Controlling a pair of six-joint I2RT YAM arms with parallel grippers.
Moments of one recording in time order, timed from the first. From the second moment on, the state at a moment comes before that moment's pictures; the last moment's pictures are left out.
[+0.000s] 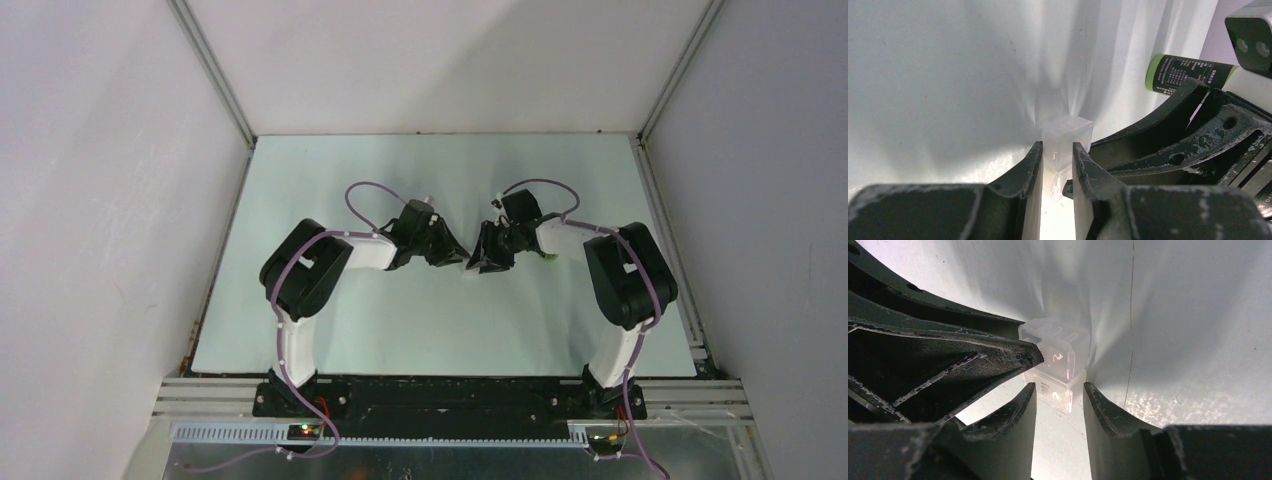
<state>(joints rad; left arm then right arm) -0.64 1.98 1.05 0.23 0.31 -1.02 0.42 1.83 1.03 -0.24 -0.44 0.57</state>
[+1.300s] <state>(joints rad) -0.60 1.76 1.14 -0.04 0.15 -0.78 0.39 1.46 1.13 -0.56 -0.21 0.54</state>
